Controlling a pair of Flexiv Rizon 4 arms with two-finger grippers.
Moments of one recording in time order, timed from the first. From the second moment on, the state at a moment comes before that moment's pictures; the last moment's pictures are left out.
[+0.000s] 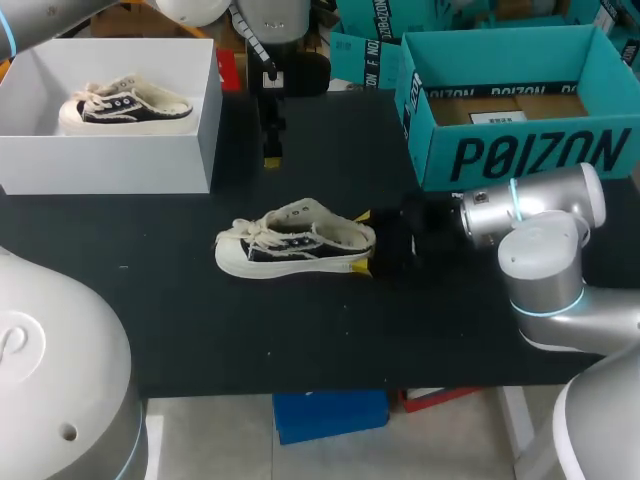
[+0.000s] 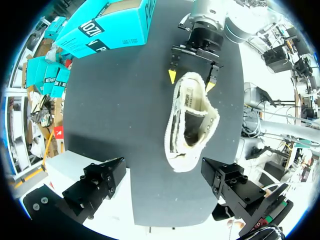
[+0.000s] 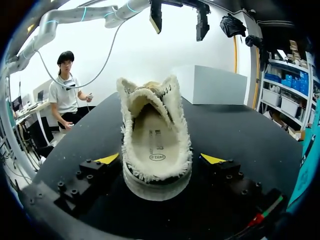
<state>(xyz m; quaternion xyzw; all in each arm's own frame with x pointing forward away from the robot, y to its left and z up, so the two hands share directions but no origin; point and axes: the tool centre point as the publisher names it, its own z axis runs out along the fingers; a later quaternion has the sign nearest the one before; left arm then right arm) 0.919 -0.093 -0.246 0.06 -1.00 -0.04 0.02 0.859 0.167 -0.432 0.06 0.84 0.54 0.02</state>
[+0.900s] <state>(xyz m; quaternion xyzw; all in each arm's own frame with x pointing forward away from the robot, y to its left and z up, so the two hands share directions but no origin) 0.919 -0.093 -0.246 0.06 -1.00 -0.04 0.02 0.852 0.179 -0.428 0.06 0.83 0.55 0.01</state>
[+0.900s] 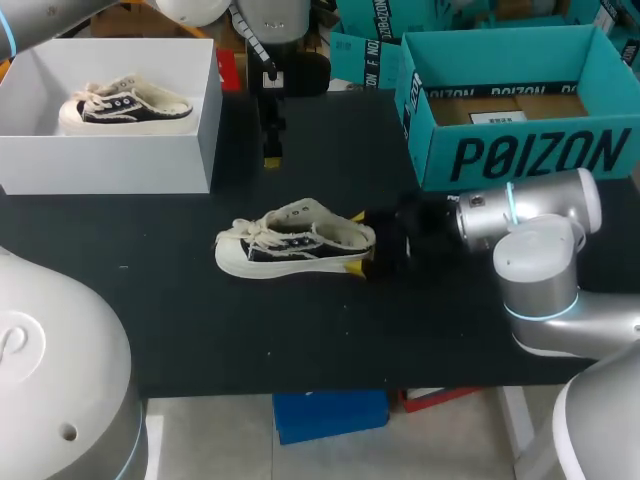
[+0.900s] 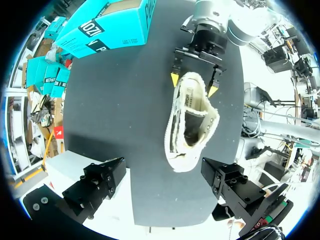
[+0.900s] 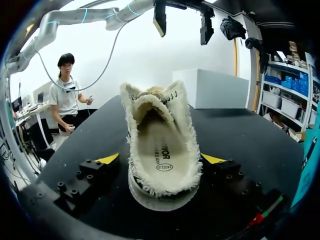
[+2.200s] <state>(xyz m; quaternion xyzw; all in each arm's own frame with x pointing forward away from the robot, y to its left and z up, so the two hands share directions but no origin) 0.886 -0.113 -0.248 0.24 -0.97 -0.07 0.07 0.853 0.173 -0.439 0.05 0.84 0.55 0.00</state>
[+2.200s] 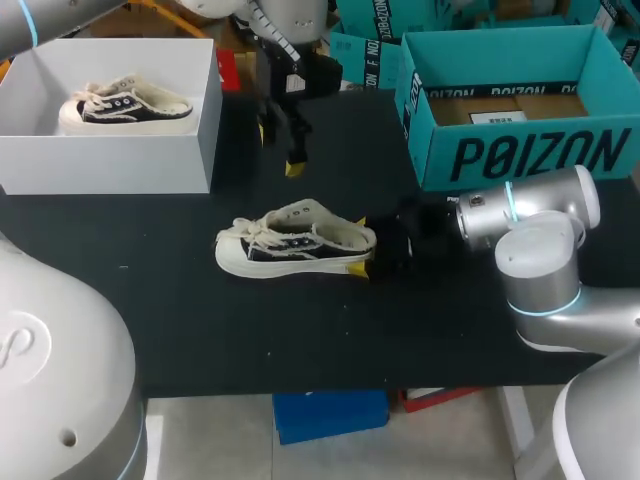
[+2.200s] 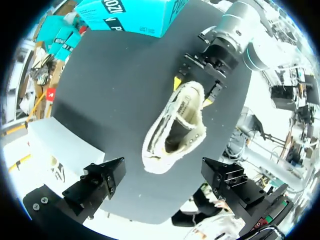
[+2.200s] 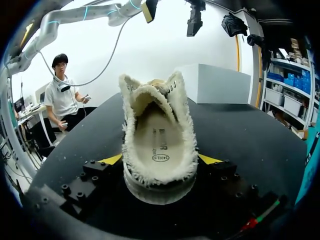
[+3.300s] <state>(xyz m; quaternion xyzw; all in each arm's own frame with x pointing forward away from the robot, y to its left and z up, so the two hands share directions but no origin) 0.862 -0.153 -0.246 0.51 -0.85 -0.01 0.07 0.853 0.173 -0.439 0.05 0.84 0.55 0.00</state>
